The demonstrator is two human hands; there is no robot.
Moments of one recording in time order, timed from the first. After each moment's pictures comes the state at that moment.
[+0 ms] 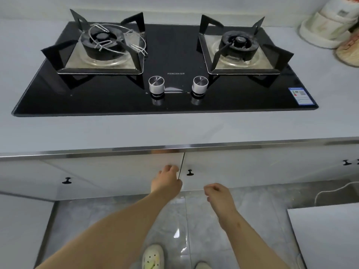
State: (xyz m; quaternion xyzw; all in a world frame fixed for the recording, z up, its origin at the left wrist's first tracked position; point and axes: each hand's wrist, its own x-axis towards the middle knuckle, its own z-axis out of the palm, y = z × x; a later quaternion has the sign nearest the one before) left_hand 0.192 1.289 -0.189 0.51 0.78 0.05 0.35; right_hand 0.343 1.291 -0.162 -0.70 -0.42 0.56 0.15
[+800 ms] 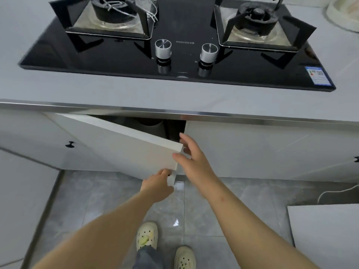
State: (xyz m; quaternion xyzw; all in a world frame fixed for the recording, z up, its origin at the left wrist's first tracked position) left_hand 0.207 1.214 -0.241 0.50 0.77 -0.02 0.39; right_hand 0.310 1.273 -0.128 -0.48 -0.59 0.63 0.15
